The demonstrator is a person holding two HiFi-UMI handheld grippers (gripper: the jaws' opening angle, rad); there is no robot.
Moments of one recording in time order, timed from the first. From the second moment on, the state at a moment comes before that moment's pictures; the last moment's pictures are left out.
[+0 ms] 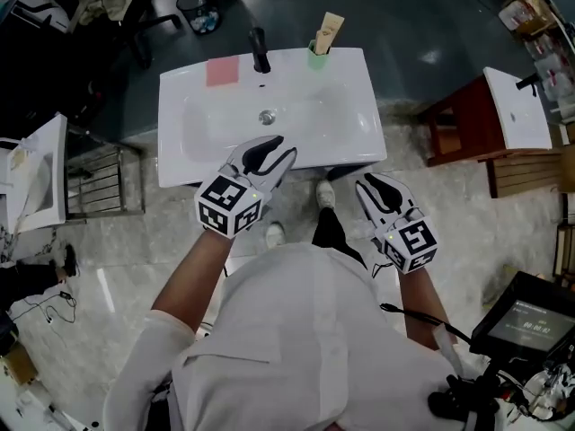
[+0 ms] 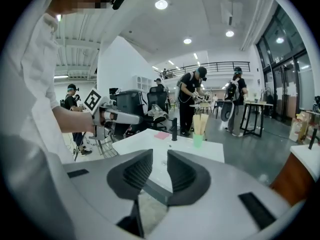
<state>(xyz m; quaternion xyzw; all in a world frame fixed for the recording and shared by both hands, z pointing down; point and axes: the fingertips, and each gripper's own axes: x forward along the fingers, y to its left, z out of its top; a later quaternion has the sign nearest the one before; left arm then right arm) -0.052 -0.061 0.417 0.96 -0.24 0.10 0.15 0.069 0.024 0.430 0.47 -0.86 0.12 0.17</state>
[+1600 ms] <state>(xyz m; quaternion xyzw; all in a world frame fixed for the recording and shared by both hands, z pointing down) 0.087 -0.354 0.499 0.89 -0.40 0.18 0.14 0.253 -0.180 0.479 0.36 -0.90 0.15 0.18</state>
